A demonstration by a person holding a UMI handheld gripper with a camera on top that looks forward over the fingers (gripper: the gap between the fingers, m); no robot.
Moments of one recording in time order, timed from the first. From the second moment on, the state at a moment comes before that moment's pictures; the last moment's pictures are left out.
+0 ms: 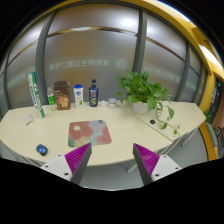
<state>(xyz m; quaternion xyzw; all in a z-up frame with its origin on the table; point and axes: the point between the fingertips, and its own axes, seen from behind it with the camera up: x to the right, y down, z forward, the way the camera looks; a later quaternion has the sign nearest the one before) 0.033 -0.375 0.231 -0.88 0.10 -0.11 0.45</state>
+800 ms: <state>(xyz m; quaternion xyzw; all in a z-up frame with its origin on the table) -0.268 -0.330 0.042 -0.92 0.02 -0.02 0.39</state>
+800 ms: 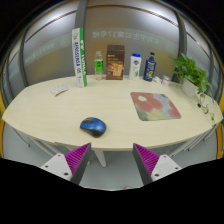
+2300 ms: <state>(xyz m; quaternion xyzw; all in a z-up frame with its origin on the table) -0.129 -0.054 0.194 -0.85 -0.02 0.04 0.53</state>
